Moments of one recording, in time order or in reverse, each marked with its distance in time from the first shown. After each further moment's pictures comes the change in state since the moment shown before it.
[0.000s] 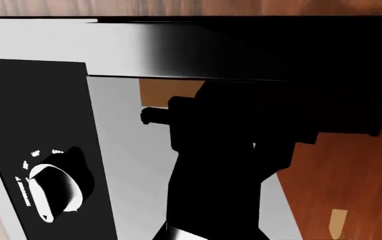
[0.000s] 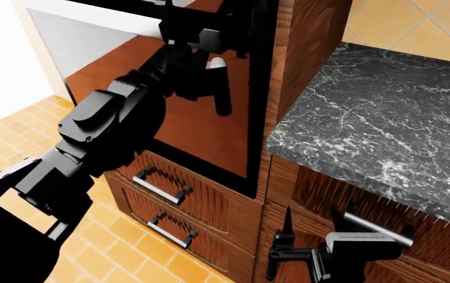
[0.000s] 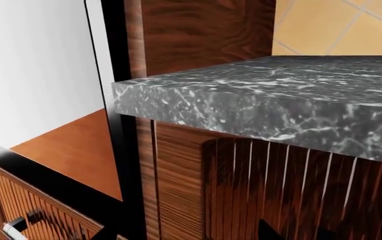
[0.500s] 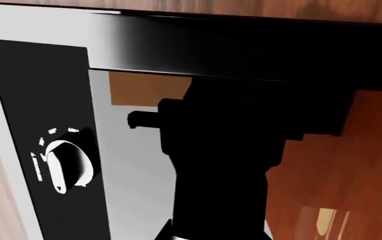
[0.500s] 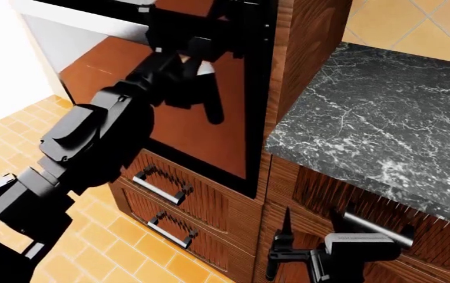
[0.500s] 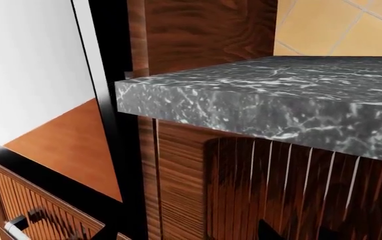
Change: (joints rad) left arm 0.078 -0.120 -0.034 0.261 -0.037 -0.109 0.044; right arm 0.000 0.003 -0.010 0.005 -0.002 -0.009 0.004
